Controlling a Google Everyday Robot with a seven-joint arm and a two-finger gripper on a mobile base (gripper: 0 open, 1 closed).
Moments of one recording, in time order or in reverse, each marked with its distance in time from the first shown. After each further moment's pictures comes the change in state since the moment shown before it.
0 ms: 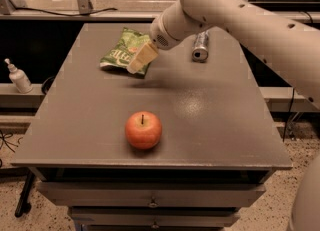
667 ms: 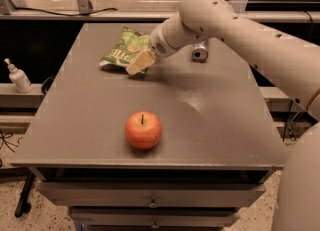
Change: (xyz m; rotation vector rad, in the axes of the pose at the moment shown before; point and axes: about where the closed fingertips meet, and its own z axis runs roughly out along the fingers) arm 0.019 -0.004 0.031 -0.034 -0.030 0.087
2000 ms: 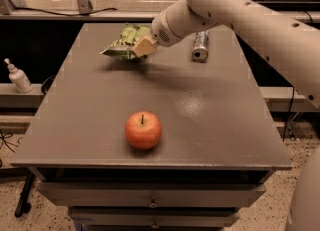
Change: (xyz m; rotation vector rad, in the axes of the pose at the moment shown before) arm -0.030 0.004 -0.035 -0.002 -0.031 -0.009
